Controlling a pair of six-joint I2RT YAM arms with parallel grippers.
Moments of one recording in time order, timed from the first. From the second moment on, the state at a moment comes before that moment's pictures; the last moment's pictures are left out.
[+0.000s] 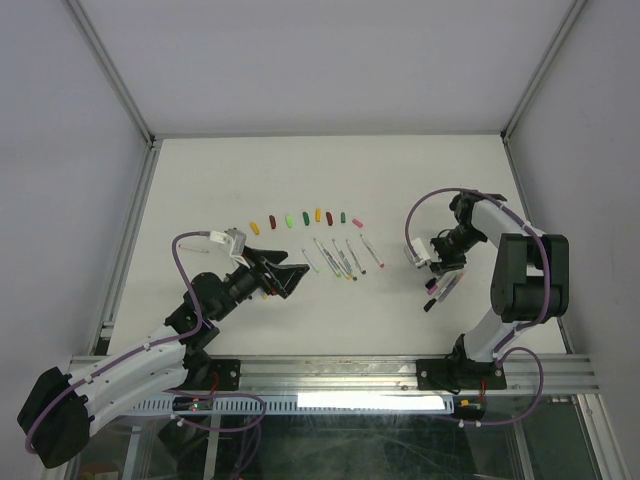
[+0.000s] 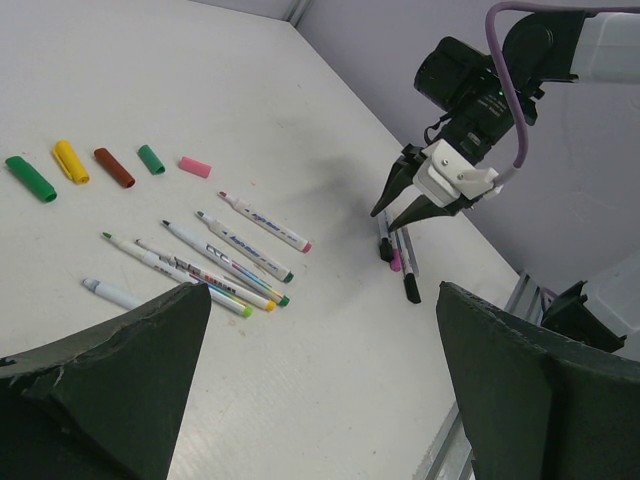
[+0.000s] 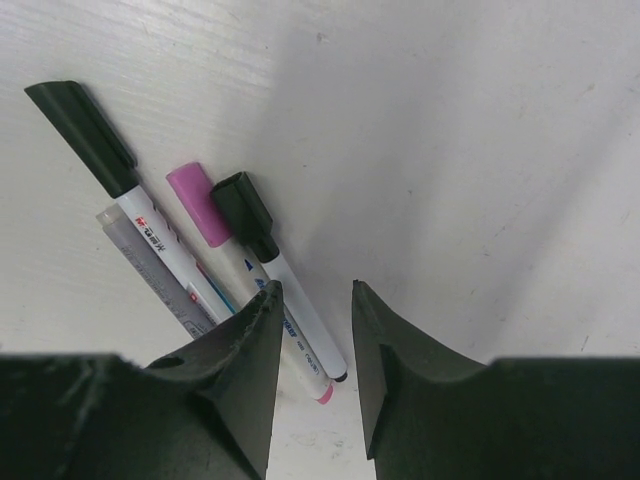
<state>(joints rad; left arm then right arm) -0.75 0.69 0.19 0.58 0.04 -0.58 -0.02 1.66 1.05 -1.10 -0.40 -2.02</state>
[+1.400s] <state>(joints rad) -0.75 0.69 0.19 0.59 0.04 -0.58 0.07 1.69 1.02 -1.04 -0.38 -1.97</state>
